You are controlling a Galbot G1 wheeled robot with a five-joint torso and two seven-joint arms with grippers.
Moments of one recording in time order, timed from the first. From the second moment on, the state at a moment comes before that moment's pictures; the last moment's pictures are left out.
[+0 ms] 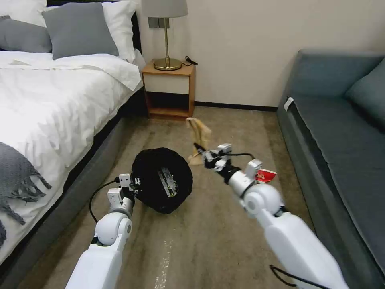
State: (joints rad) left arm 1.14 -1.33 -0.45 -1.68 -0.37 0.23 -0.13; right arm -0.88 1.20 0.04 1.74 0.70 -0.17 -0.19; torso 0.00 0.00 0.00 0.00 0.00
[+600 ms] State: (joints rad) left arm 1.14 -1.33 -0.45 -1.67 -0.39 0.23 -0.13; right arm -0.85 1.36 -0.11 1.47 0.51 -0.11 -0.18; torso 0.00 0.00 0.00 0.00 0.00
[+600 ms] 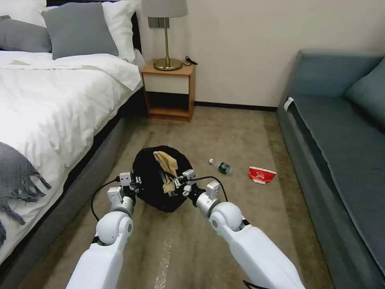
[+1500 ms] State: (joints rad) left arm 1.13 -1.31 -0.46 -1.64 -0.42 0.22 -0.12; right arm -0.94 1.36 -0.01 1.49 0.49 -0.08 -0.17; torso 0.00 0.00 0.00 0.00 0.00
